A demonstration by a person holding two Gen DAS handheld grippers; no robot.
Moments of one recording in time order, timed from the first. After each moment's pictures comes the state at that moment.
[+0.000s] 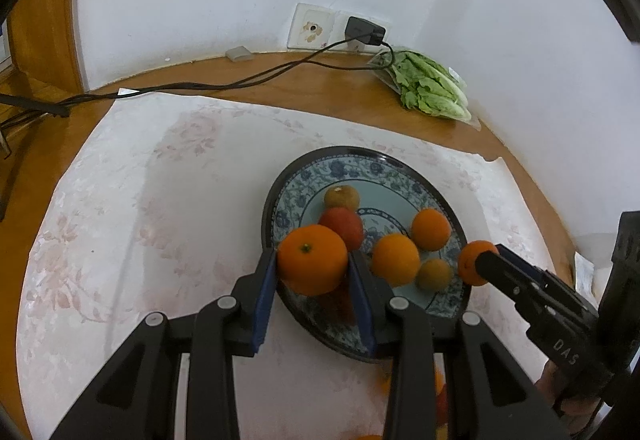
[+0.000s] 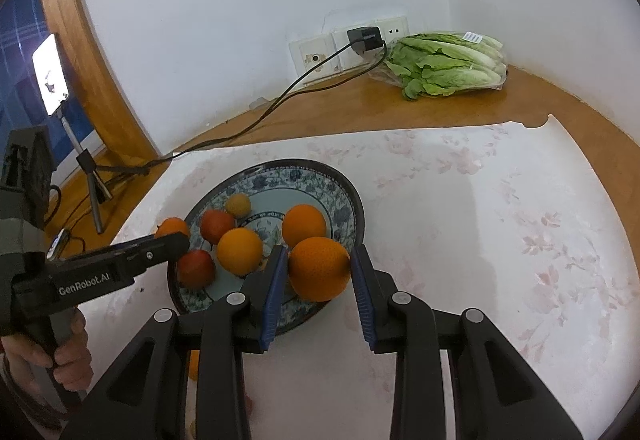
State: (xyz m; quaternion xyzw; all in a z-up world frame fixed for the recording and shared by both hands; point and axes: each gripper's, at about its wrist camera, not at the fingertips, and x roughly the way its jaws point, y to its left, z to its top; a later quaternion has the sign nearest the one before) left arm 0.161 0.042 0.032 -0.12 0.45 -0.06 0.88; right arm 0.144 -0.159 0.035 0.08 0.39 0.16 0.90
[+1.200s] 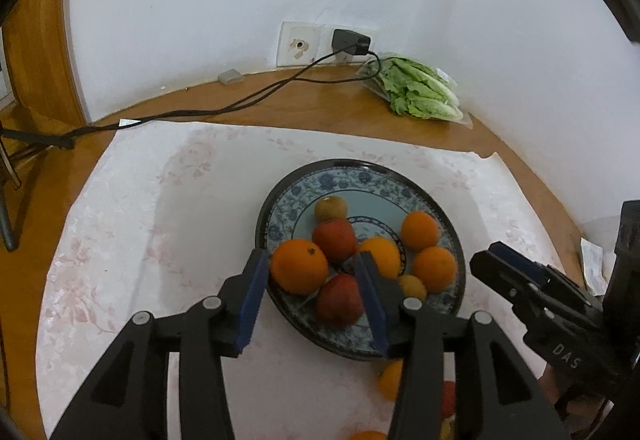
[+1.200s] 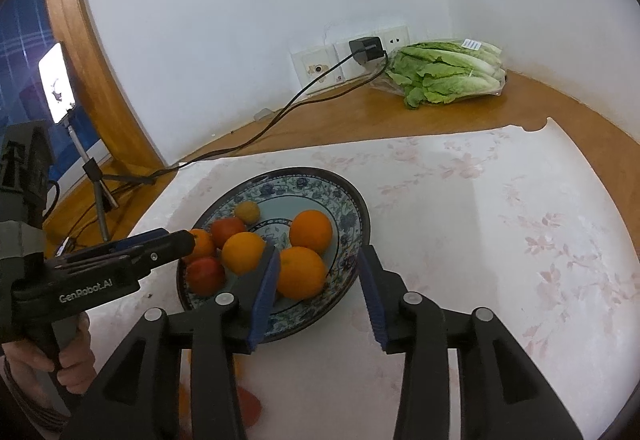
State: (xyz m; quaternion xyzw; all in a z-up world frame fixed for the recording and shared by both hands) left arm 0.150 0.031 0.050 -0.08 0.42 -0.07 0.90; right arm 0.135 -0.161 0.041 0.09 0.37 0.16 0.91
